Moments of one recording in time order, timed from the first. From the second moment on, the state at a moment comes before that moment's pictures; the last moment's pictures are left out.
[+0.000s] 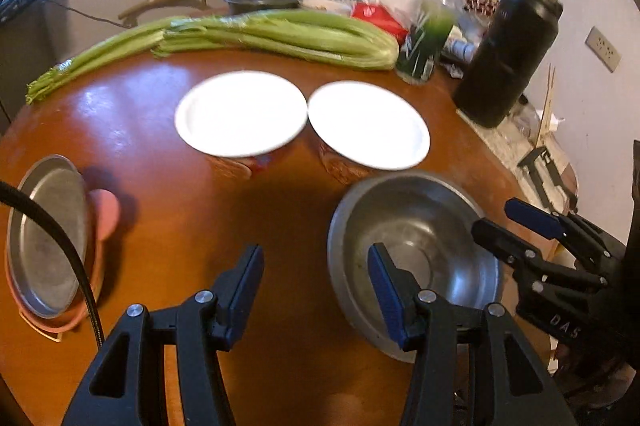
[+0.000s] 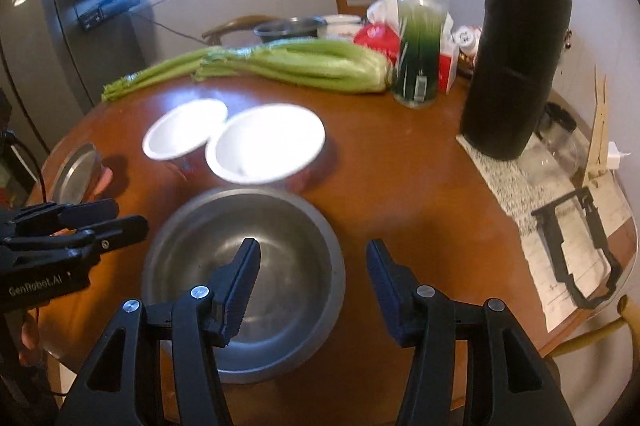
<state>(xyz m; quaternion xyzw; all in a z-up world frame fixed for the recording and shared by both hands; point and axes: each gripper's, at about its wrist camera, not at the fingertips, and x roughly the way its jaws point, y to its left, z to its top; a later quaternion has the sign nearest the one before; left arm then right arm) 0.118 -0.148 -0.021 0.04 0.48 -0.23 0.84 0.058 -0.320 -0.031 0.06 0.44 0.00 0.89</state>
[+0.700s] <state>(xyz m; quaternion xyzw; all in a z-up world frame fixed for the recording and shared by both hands) 0.124 -0.182 -0.049 0.06 0.51 -0.25 0.82 0.064 -0.321 -0.058 0.08 0.47 0.04 0.88</state>
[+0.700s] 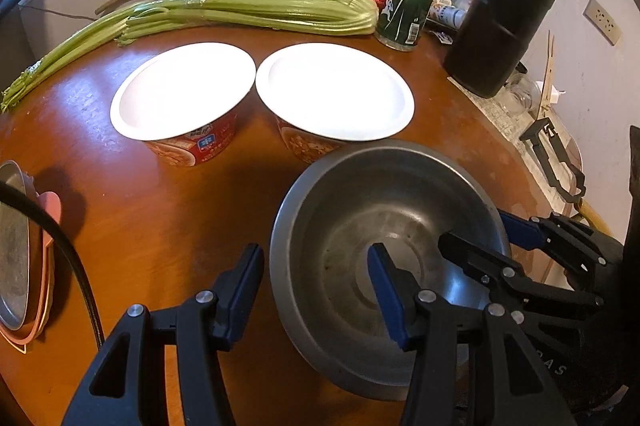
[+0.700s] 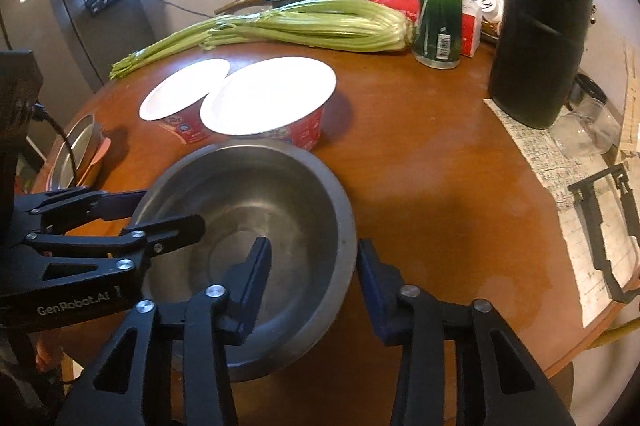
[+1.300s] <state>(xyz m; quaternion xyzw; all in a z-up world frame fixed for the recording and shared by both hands) 0.121 -0.147 -0.042 0.05 0.50 -0.22 0.83 0.065 -0.289 -0.048 0.06 0.46 0.06 0.88</state>
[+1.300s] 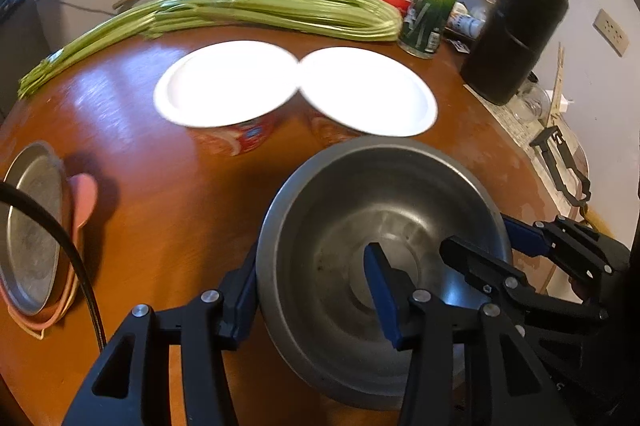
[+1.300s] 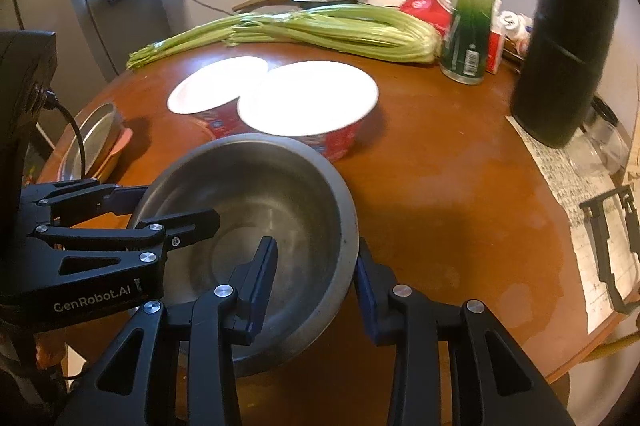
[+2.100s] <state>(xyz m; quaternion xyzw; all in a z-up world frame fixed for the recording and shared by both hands) 0.110 -0.079 -0.042 0.04 0.50 -0.19 0.84 0.074 -0.214 -0.050 0.02 0.47 0.11 0.87</state>
